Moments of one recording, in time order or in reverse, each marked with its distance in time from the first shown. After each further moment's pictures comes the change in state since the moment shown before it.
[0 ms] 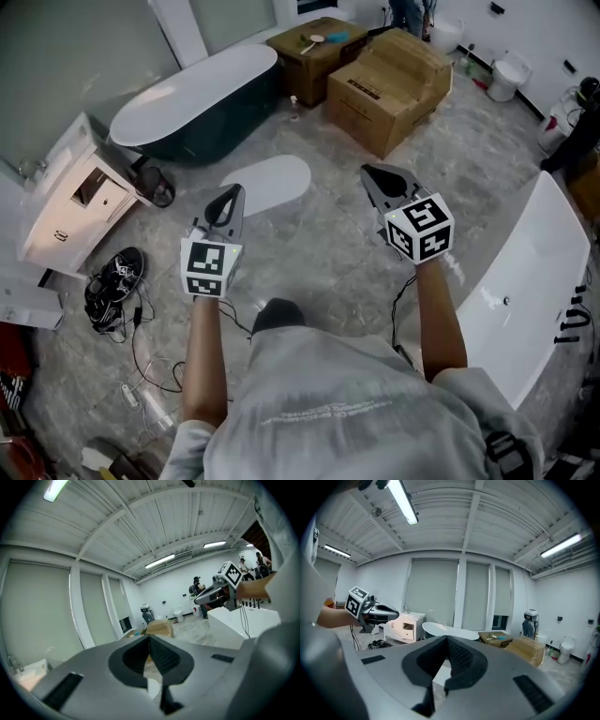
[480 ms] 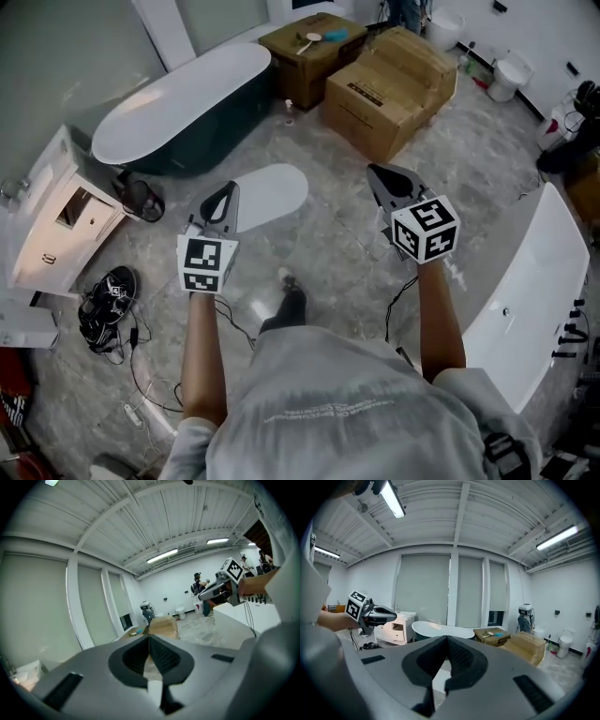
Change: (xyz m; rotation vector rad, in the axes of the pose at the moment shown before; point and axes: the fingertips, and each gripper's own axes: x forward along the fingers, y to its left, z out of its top) left arm 0.134 0.086 -0.047 -0.006 0.026 -0.014; right arm 0.125 -0.083 -0.014 0.063 0.022 -0.050
